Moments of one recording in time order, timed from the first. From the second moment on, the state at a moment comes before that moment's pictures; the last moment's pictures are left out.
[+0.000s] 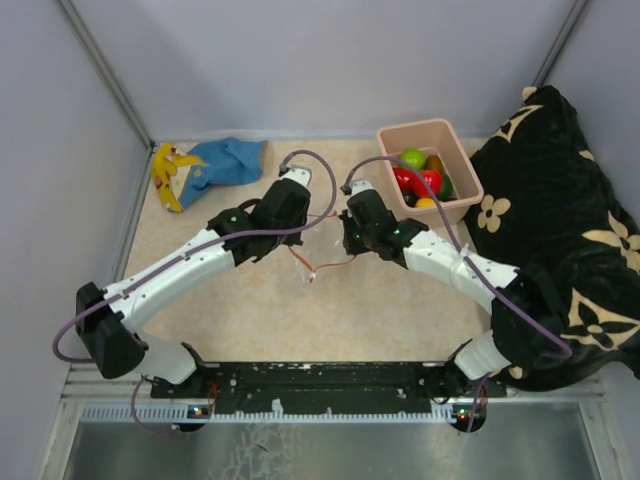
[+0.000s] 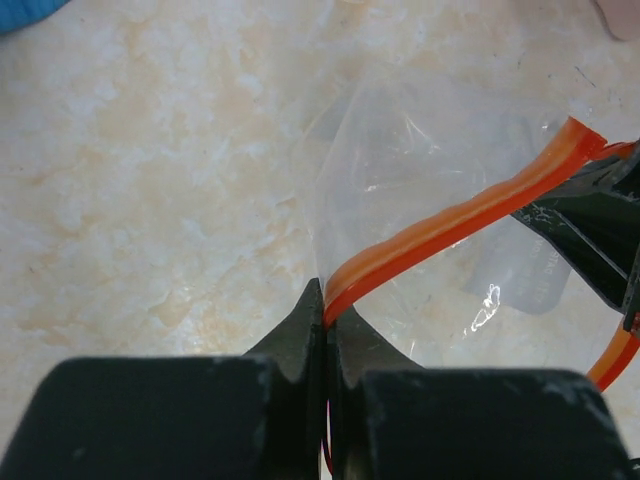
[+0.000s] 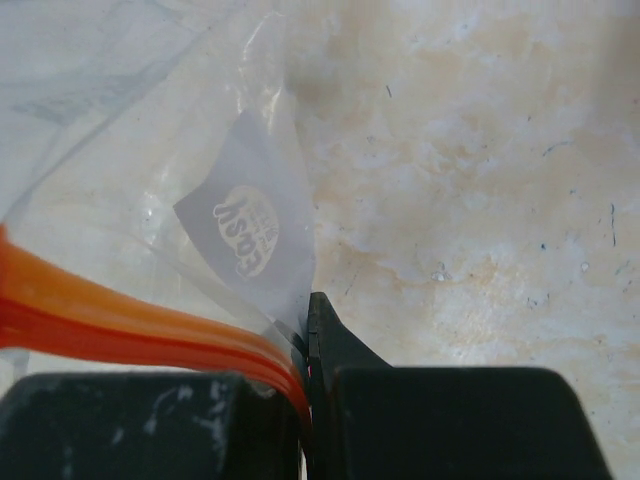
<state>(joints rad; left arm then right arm) -0.86 1.42 1.30 -0.64 -0.45 -0.36 0.71 1.46 1.04 -0.35 0.11 0.38</state>
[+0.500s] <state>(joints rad) -0.78 1.53 1.41 -0.73 -0.37 -0.26 0.71 1.51 1.14 -0.32 -0.02 0.31</state>
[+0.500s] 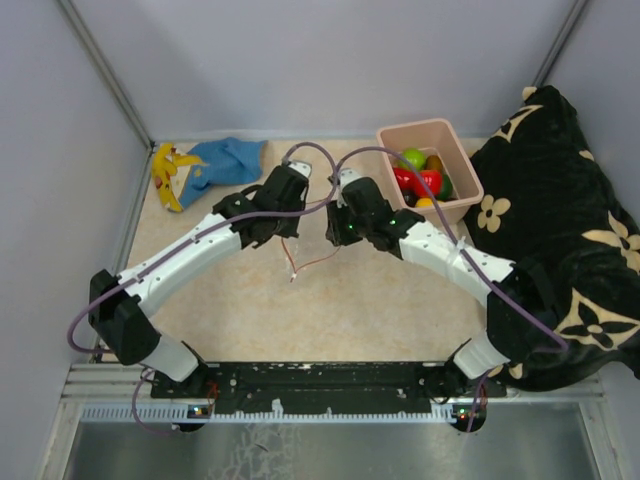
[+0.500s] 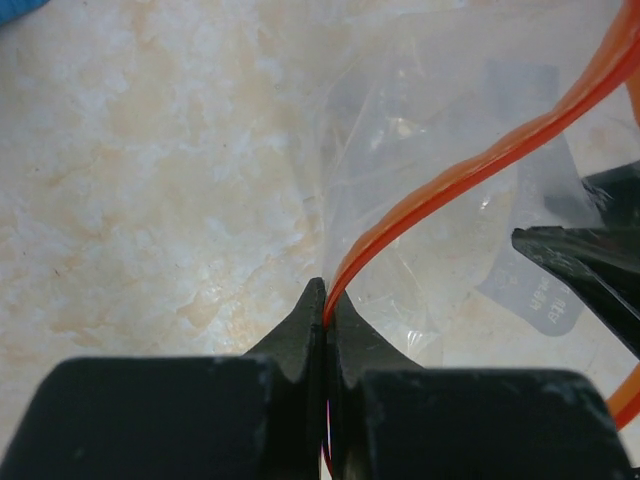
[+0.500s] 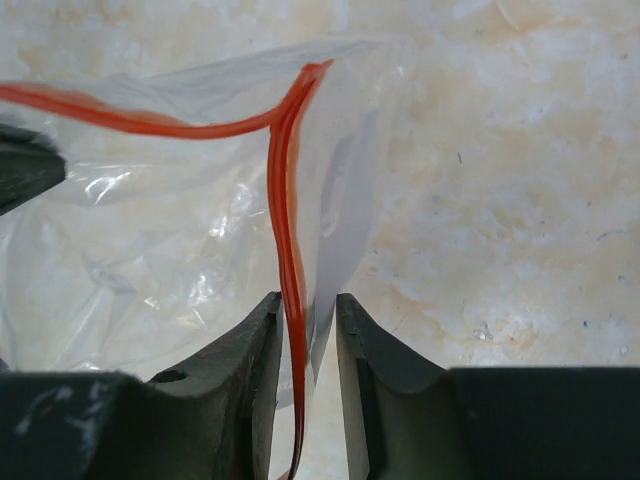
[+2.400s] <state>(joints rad) -0.68 1.53 1.41 -0.81 -0.54 -0.24 0.46 1.53 1.27 -0.60 -0.04 0.17</state>
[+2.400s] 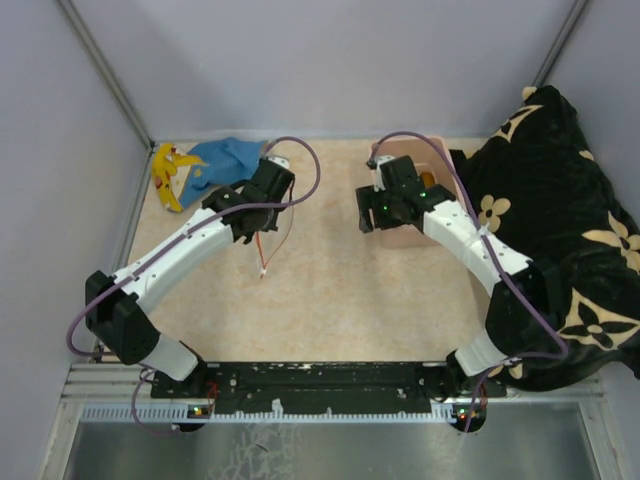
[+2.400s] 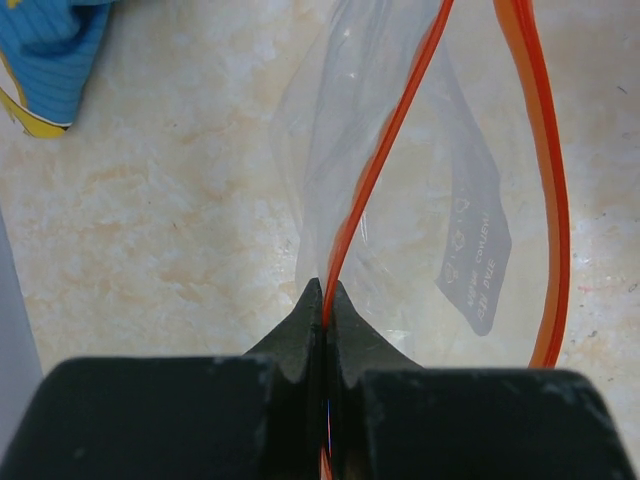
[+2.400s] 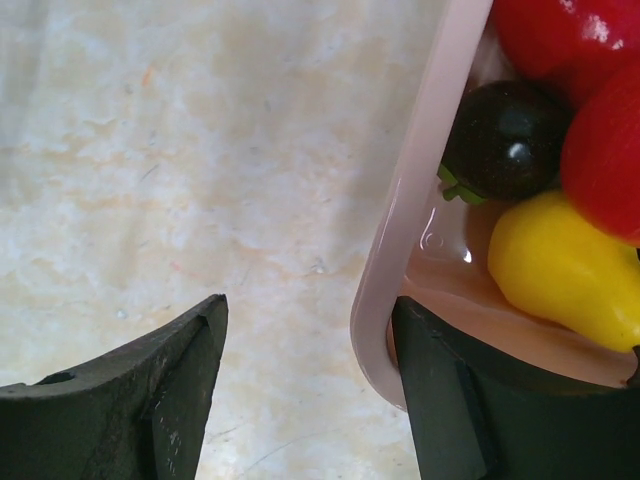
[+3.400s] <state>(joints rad) -0.68 1.49 1.38 -0.76 -0.48 -0.24 0.52 1.31 1.19 -0.67 0.12 0.22</state>
